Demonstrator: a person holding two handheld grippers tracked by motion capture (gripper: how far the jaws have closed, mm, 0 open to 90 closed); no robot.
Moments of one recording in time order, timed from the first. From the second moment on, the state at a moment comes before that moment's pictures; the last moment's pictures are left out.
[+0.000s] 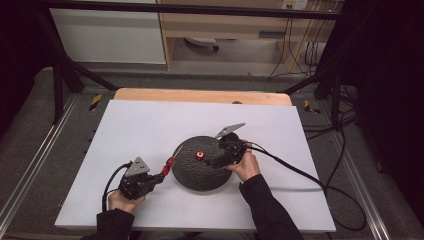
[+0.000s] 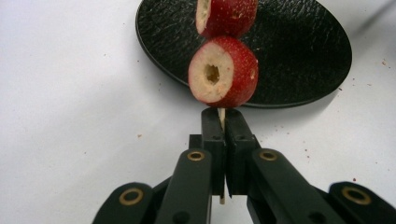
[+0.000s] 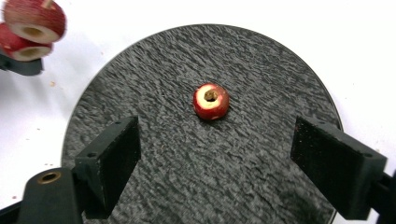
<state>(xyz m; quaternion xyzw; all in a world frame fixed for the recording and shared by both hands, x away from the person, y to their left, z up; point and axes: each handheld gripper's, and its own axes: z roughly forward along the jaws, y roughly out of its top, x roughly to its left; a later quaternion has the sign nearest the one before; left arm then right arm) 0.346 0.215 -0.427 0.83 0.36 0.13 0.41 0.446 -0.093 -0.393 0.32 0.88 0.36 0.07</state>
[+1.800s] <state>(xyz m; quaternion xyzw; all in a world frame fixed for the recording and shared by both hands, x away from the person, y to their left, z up) 0.348 0.218 -0.429 0.83 0.36 0.13 0.41 0.504 -0.031 -0.412 0.29 0.94 0.21 -0.01</state>
